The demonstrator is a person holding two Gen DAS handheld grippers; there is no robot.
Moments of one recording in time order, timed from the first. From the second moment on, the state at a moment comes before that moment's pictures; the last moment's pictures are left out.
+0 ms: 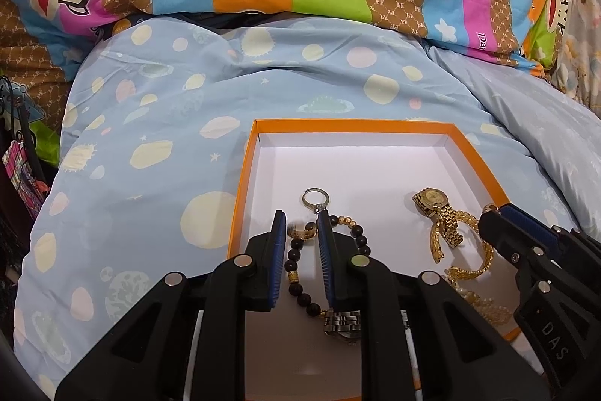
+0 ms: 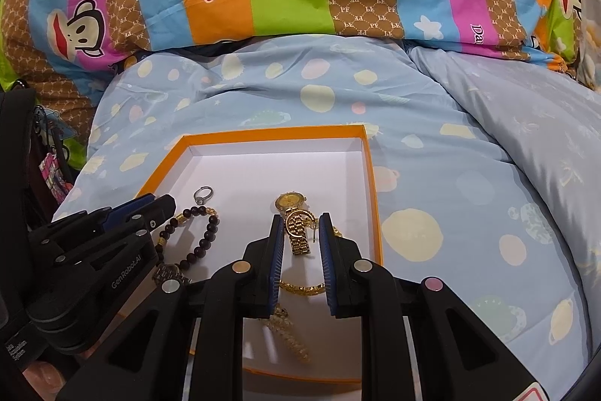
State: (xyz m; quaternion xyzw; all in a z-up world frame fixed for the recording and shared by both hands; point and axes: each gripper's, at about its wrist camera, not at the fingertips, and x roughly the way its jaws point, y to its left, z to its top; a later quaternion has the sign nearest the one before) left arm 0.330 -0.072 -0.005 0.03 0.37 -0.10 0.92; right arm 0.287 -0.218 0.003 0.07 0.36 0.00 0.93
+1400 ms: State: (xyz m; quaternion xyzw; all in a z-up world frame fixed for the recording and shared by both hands) left arm 0.308 -0.057 0.000 0.02 0.37 -0.09 0.93; right arm 0.255 -0.218 0.017 0.06 0.34 0.00 0.94
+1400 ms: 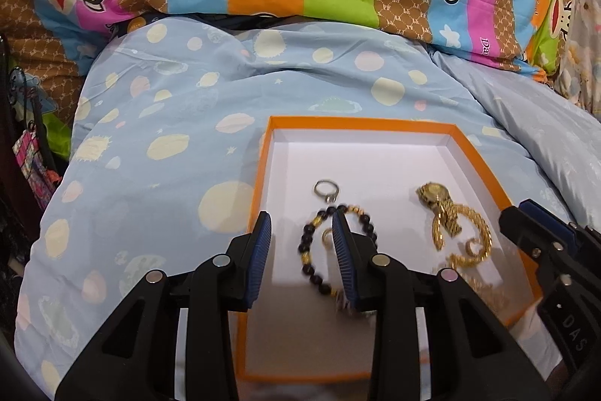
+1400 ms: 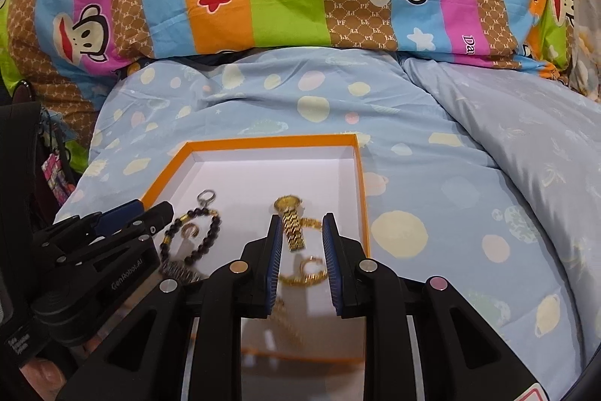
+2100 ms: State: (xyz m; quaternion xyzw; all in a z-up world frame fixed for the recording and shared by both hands) left arm 0.165 0.002 0.002 0.01 0.37 -0.12 0.92; right arm 0.154 -0.164 -0.013 0.04 0.44 0.06 0.90
